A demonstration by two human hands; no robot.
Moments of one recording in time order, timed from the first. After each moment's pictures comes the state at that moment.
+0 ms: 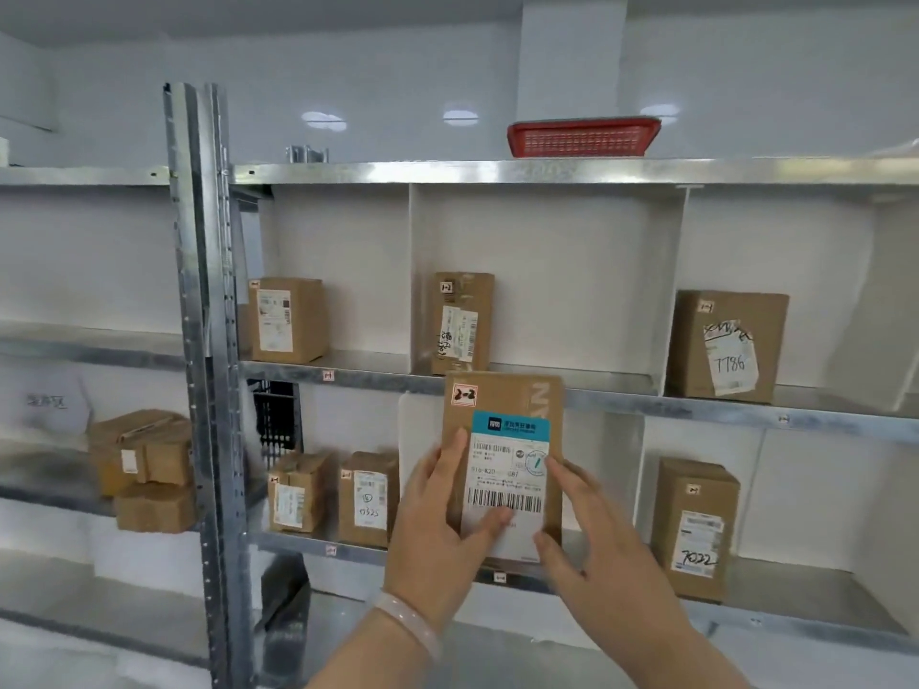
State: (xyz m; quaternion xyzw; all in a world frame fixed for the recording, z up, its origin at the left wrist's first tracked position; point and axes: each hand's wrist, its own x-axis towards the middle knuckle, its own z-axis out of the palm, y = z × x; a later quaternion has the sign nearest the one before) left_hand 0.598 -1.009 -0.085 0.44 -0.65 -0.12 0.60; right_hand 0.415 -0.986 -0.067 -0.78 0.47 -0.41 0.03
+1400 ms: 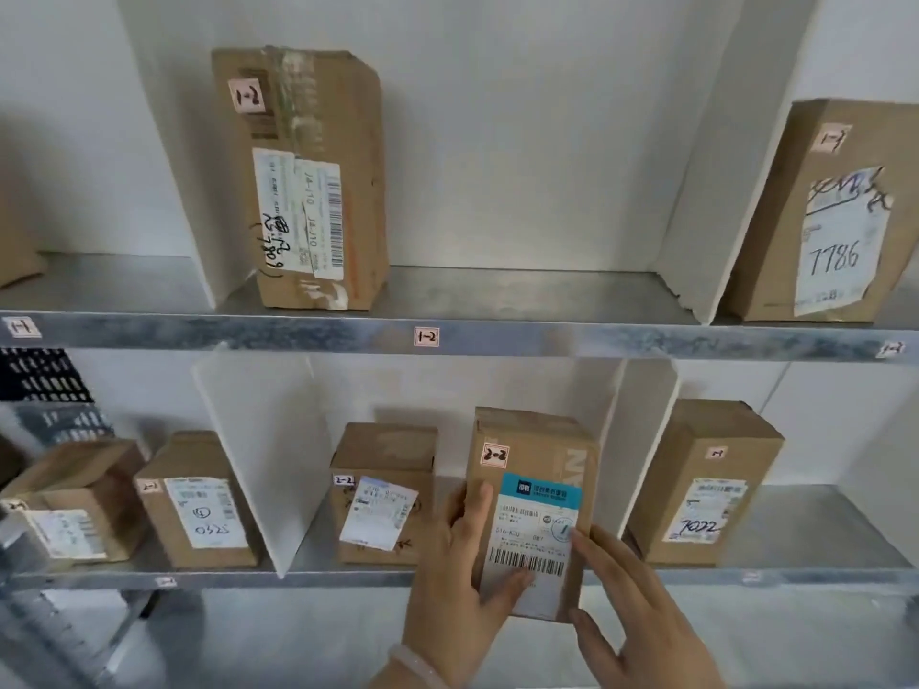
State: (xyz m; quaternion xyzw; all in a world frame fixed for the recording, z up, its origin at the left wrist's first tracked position) left_hand 0.514 -1.269 -0.250 0.42 -0.74 -0.19 0.49; right_hand 0.322 -1.206 -0.222 -0.74 0.58 -0.33 0.00
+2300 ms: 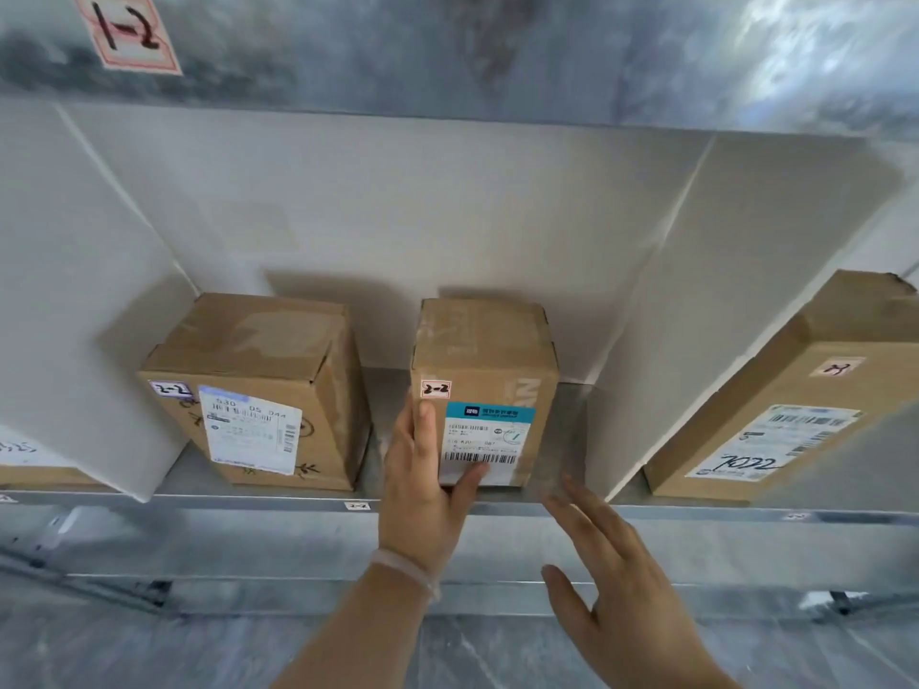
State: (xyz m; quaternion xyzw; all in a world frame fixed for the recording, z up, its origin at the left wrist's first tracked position) left_hand 0.448 -1.374 -0.396 0.52 -0.69 -0.13 0.49; right_hand 0.259 -1.280 -0.347 -0.74 0.61 -0.26 0.12
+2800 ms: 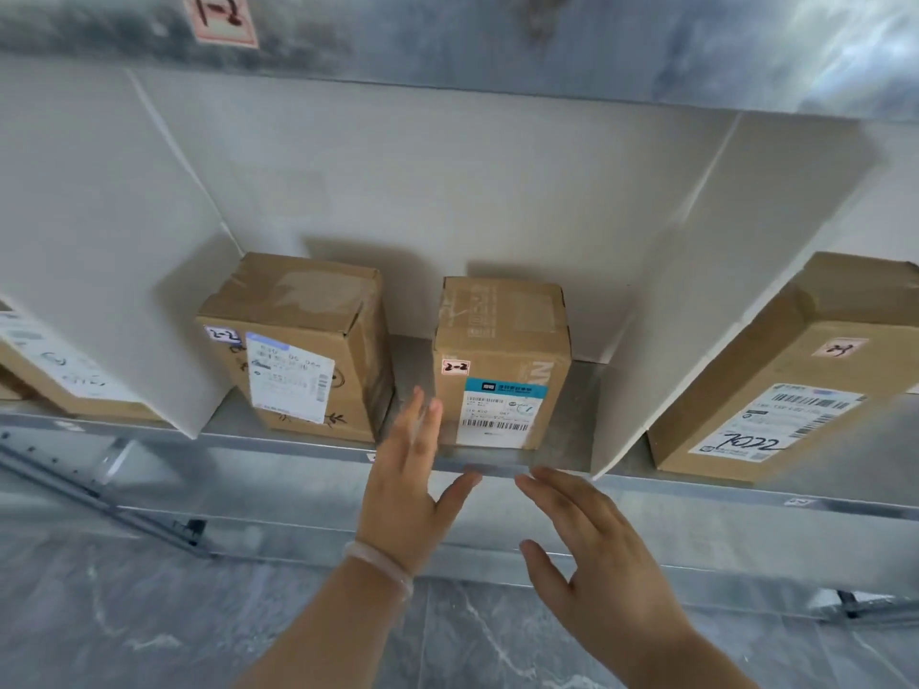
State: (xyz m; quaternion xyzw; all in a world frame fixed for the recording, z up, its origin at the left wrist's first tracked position) left_hand 0.478 -1.323 -0.378 0.55 -0.72 -0.08 0.42; right_hand 0.272 -1.265 -0.333 -0.78 0.56 -0.23 0.14
